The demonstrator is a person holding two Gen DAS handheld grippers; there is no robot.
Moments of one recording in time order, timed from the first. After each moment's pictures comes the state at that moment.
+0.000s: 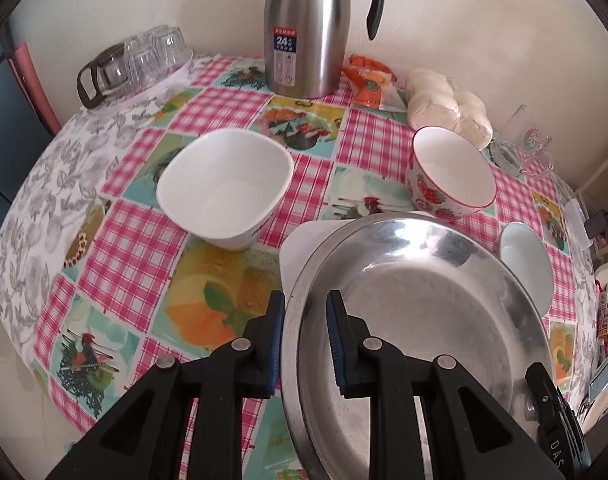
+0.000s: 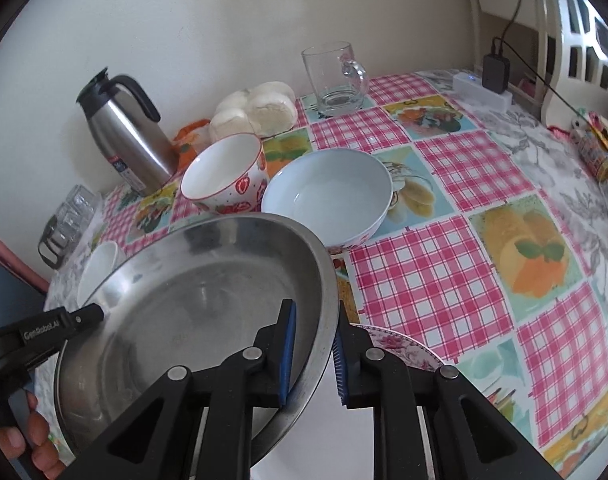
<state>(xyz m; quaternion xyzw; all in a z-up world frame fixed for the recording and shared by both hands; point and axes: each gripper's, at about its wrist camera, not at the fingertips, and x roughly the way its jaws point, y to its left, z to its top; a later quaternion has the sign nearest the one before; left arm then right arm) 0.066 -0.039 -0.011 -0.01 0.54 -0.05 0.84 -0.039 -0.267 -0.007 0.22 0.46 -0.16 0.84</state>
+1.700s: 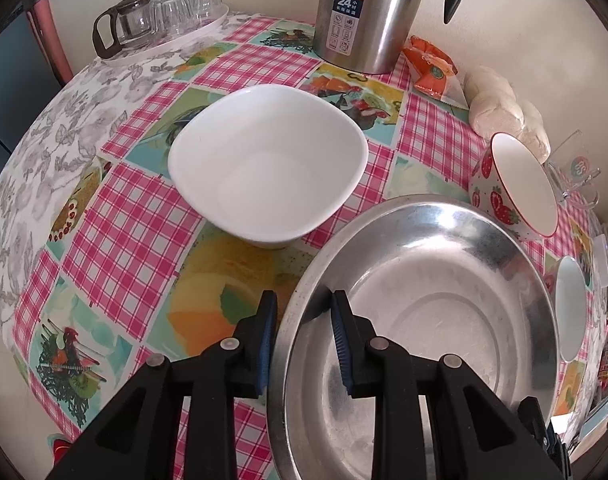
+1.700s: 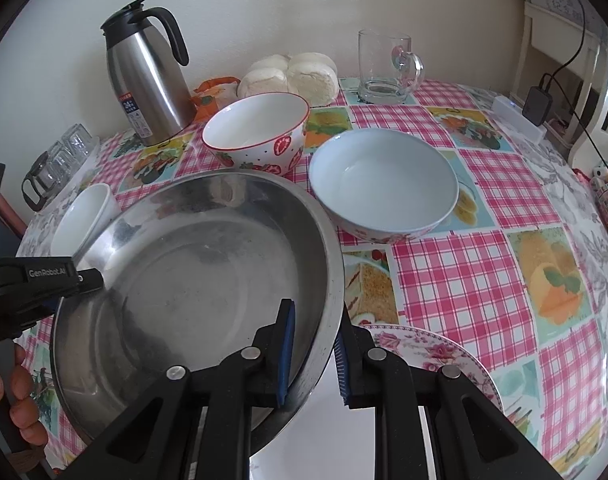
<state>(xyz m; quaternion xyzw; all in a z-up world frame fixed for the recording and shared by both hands) 0.102 -0.006 -0.059 -0.05 0.57 -0.01 0.82 -0.008 -0.228 -0.034 0.13 0.50 -0.14 0.85</state>
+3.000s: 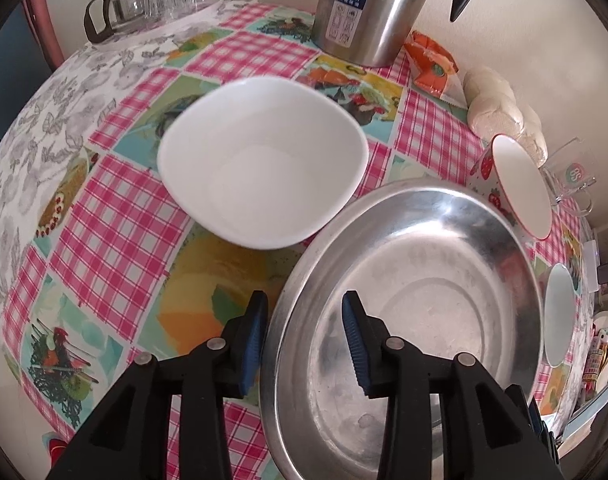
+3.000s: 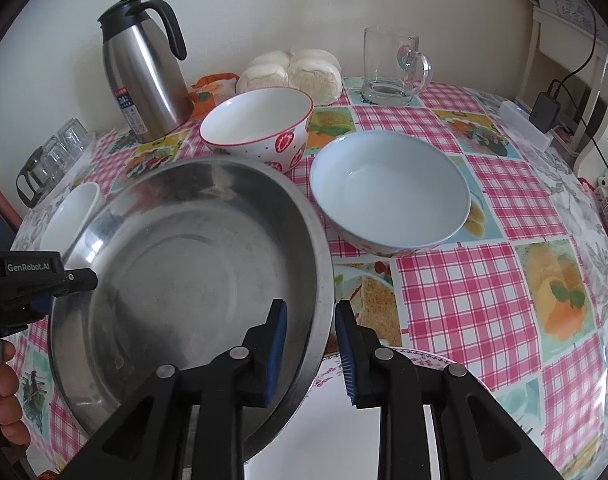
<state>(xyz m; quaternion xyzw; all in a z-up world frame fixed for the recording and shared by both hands) 0.112 -0.005 -0.058 -0.07 0.59 -0.02 0.80 0.003 -0.230 -0.043 0.12 0.50 -0.14 0.85</state>
